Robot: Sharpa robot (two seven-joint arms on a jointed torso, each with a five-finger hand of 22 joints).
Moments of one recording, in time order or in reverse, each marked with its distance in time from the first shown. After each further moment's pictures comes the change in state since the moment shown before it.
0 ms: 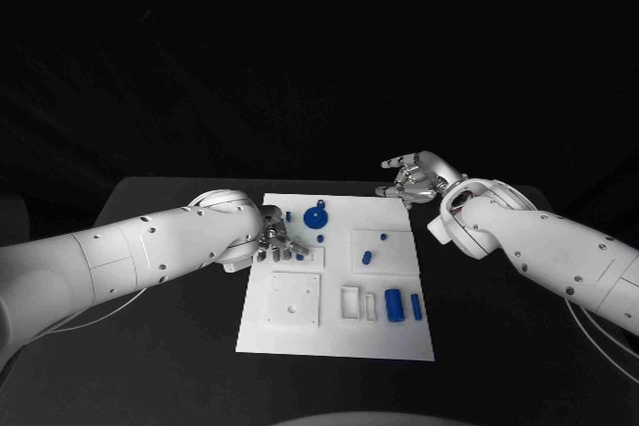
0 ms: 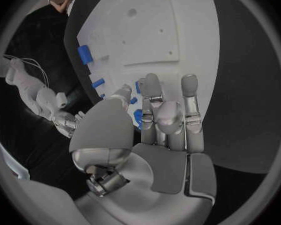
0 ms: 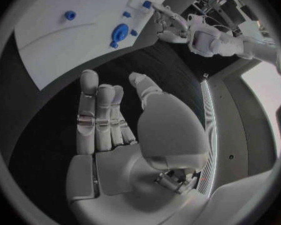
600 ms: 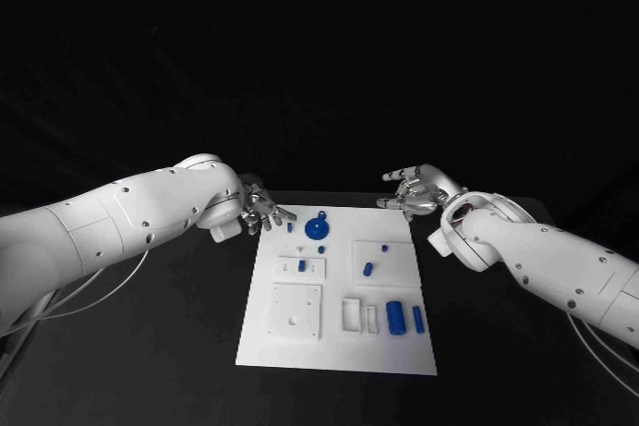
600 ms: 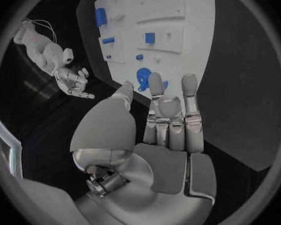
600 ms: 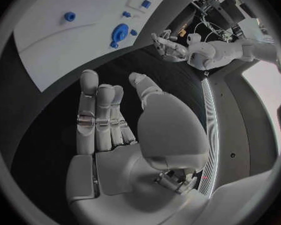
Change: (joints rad) left arm 0.092 0.005 0.060 -0.149 0.183 0.039 0.019; left_hand 0.014 0.044 -0.023 -0.097 -0.002 -0.244 0.091 0.000 -0.563 -0.003 0.036 -0.099 -0.005 -0.040 0.018 -0.088 -0.160 -0.009 -0.014 0.008 -0.053 0.001; right arm -0.001 0.004 0.000 -0.008 0.020 0.000 0.000; right_hand 0.000 0.000 0.003 0.003 0.000 0.000 0.000 0.000 0.000 0.000 0.000 0.000 0.000 0.000 0.000 0.000 0.000 0.000 0.000 0.000 0.000 0.000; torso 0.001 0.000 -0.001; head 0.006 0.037
